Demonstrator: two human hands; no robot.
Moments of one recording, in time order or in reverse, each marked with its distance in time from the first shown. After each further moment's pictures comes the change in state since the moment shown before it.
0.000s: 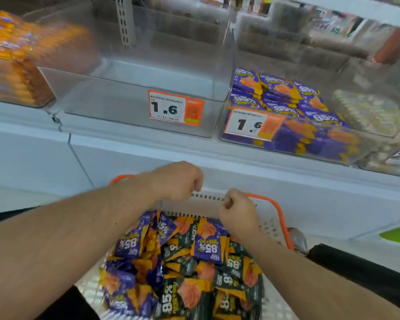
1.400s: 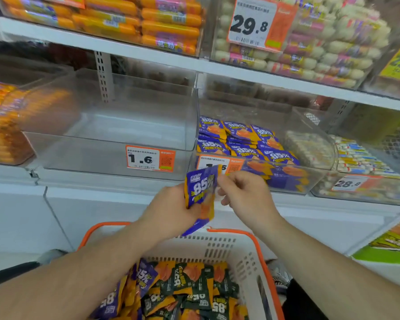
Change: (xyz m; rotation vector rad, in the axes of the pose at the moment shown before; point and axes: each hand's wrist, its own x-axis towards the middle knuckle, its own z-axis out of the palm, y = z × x) left_hand -0.019 0.052 -0.023 -0.495 0.583 -0.004; right_hand 0.023 -0.099 -0.146 0.415 0.068 0.083
